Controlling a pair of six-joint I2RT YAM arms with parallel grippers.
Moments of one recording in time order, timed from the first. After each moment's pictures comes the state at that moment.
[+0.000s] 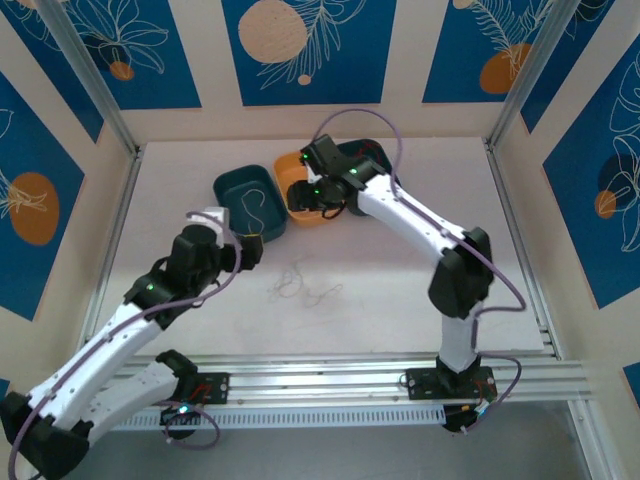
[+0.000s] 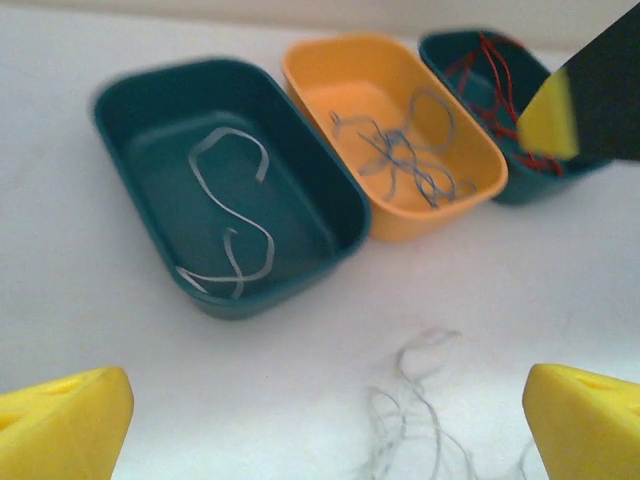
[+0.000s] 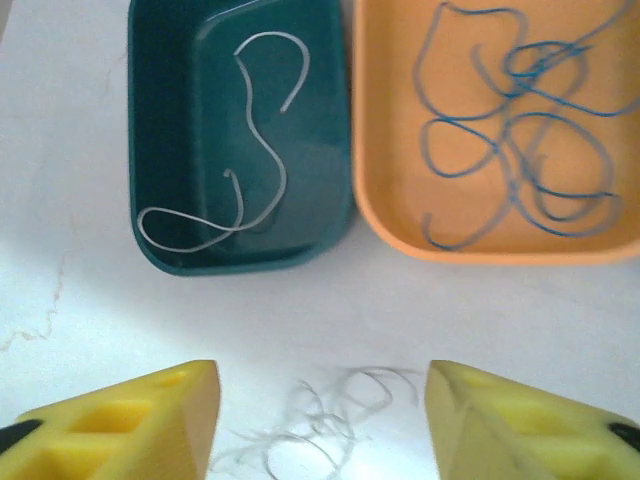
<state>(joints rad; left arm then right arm) -0.57 0.88 0.79 -0.48 -0.19 -0.39 0.69 1.85 1.78 -0.86 -0.04 0.49</state>
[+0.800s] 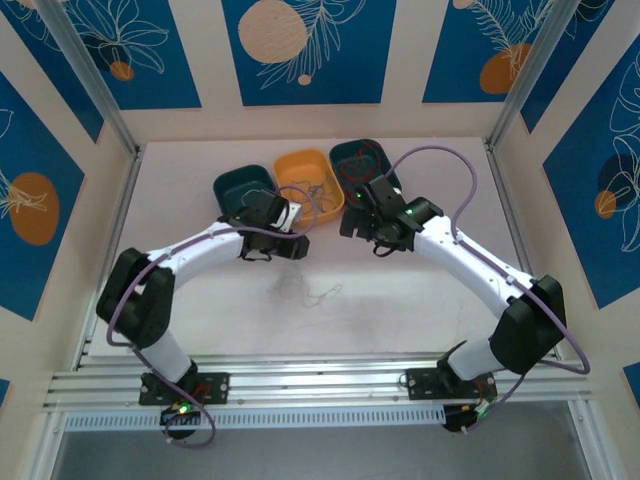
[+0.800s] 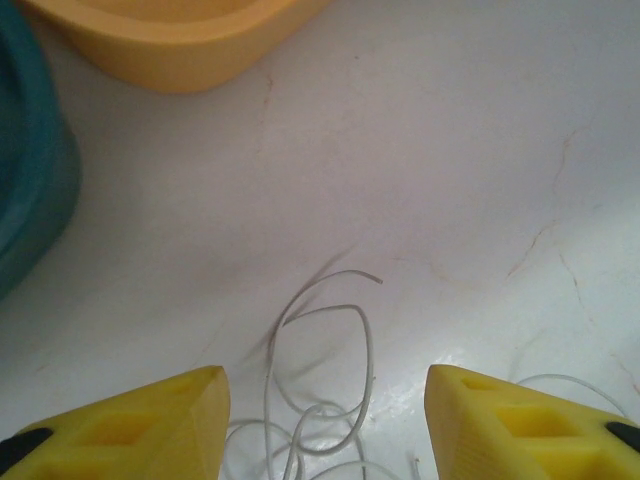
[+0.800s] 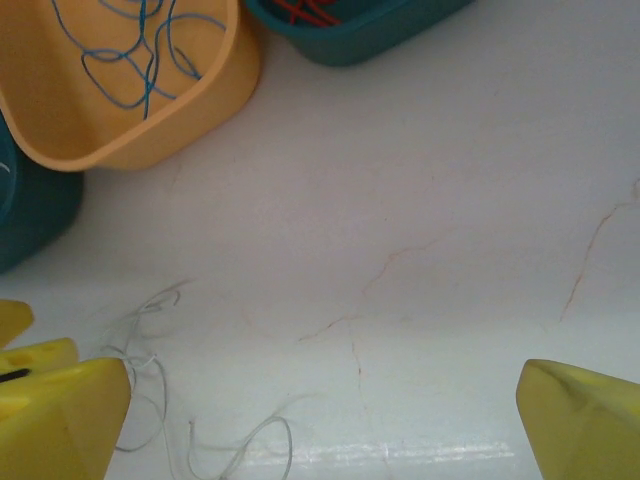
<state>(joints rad) -0.60 1.67 1.13 -0.46 0.18 -0.24 0.61 1.43 1.25 -0.87 0.20 0.77</state>
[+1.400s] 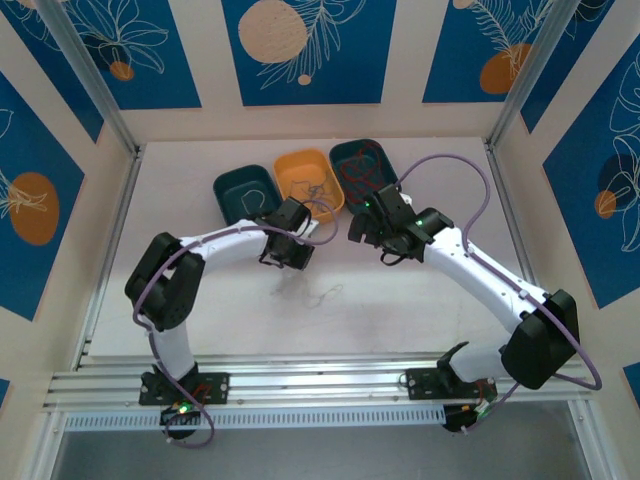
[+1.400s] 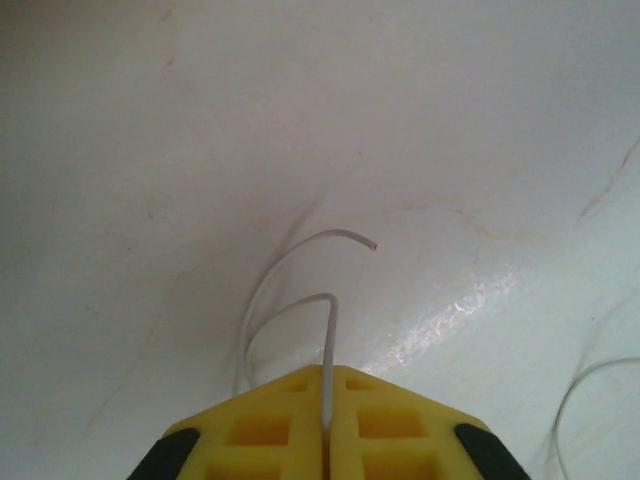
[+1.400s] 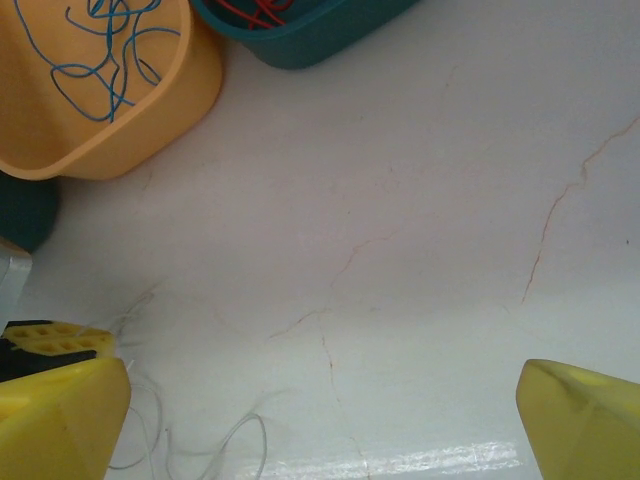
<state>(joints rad) -0.67 1.83 1.21 -0.55 0.12 -0.18 0.61 1.34 1.16 -0.85 0.23 0.81</state>
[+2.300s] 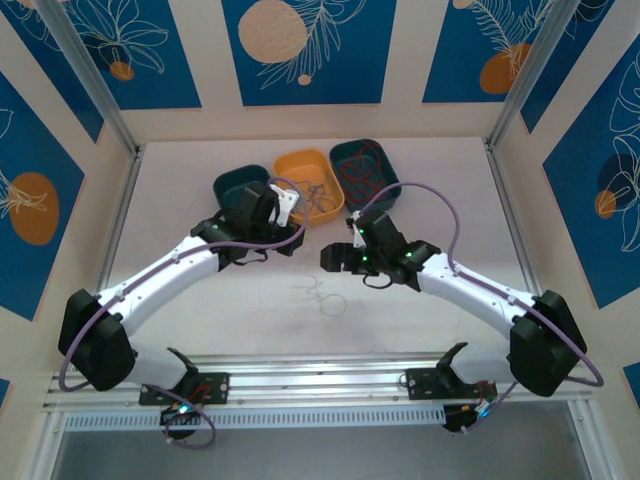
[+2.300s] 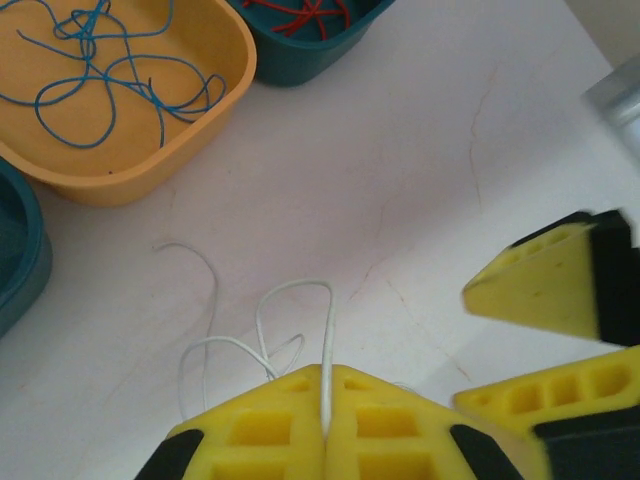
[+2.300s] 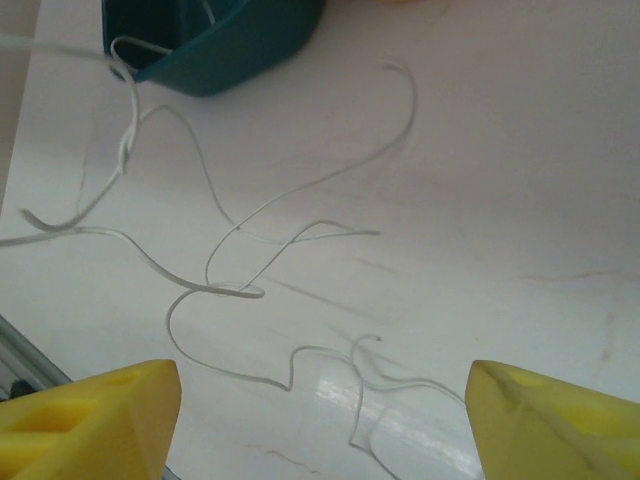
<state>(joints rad) -0.67 1.37 1.12 -0.48 0.19 -0.29 0.71 1.31 0.86 -0.36 -0.20 0.65</state>
